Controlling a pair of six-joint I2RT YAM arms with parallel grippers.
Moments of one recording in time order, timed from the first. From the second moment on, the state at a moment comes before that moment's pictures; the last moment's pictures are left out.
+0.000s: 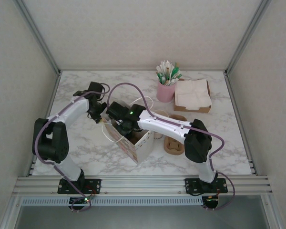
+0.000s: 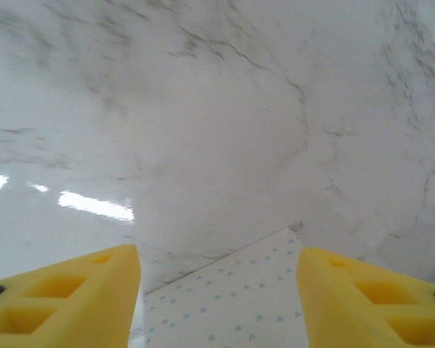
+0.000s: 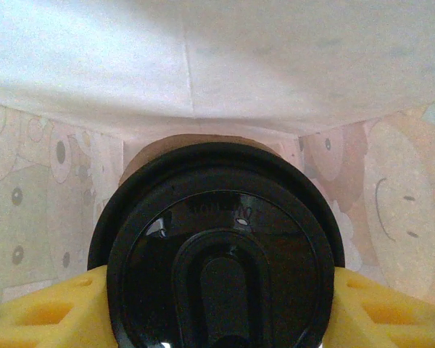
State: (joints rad) left arm -0.24 1.65 1.23 -0.87 0.14 -0.77; right arm 1.10 2.00 1.79 -0.98 0.16 0.18
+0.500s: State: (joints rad) left arm -0.21 1.29 1.21 -1.00 -0.03 -0.89; right arm 1.09 2.03 1.92 -1.10 0.13 0.22
